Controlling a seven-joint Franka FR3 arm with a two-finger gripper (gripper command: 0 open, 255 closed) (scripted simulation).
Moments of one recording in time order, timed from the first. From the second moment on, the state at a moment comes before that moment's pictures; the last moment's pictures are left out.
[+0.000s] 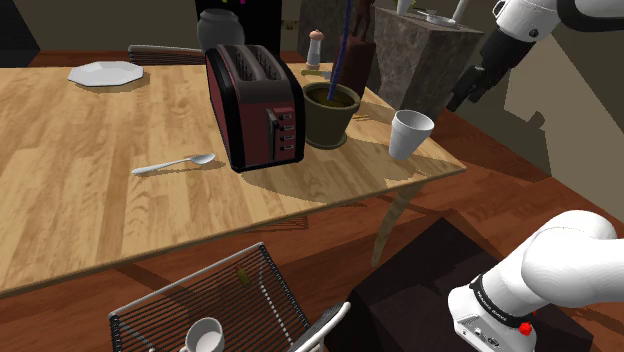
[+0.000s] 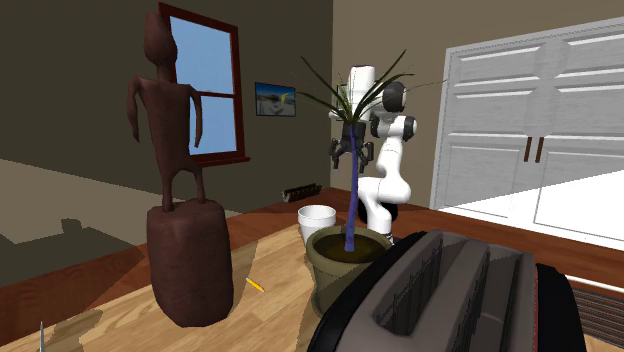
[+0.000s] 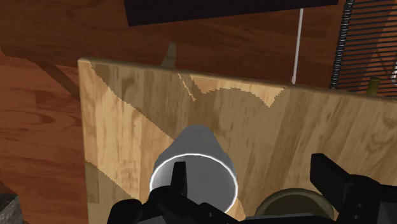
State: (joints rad) arm -0.02 -0.78 -0.03 -2.27 -0.08 1.65 0.00
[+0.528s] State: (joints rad) arm -0.02 -0.60 -0.03 -2.28 -0.07 1.83 0.03
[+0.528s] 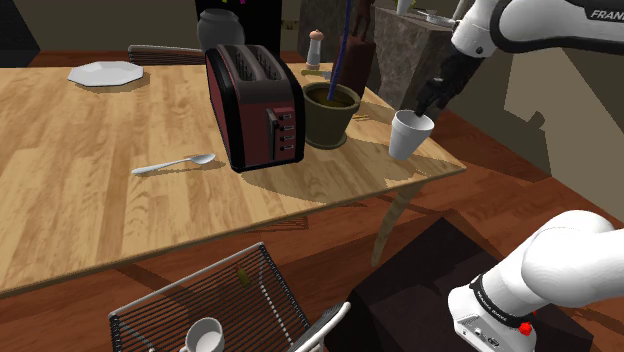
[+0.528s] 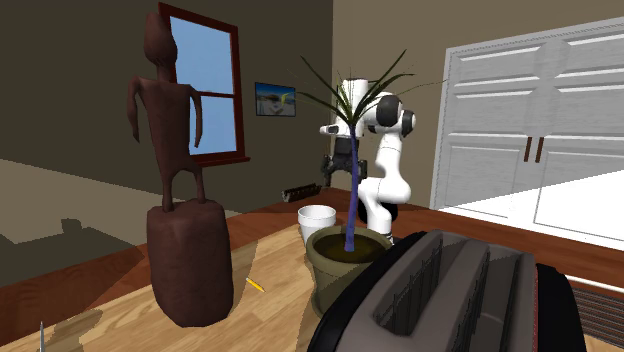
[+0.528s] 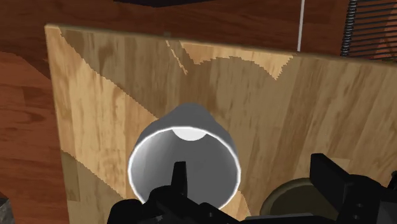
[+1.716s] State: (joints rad) arm -0.02 -0.40 -0.04 -2.34 -0.07 2.07 0.06
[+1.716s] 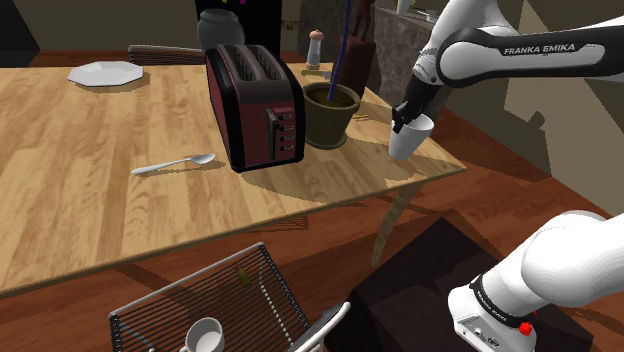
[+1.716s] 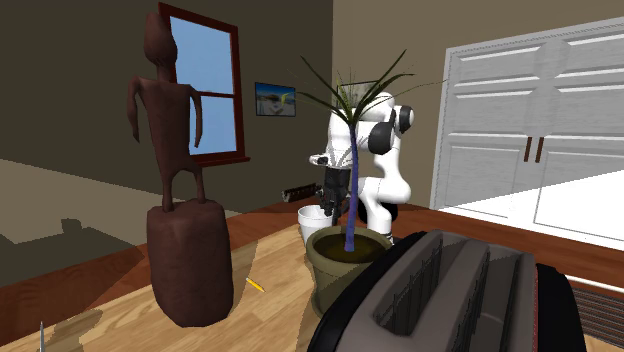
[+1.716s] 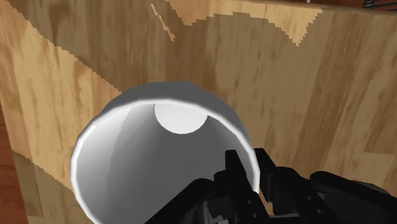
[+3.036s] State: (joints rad) arm -0.02 -0.41 -0.04 -2.18 -0.06 1.90 0.05
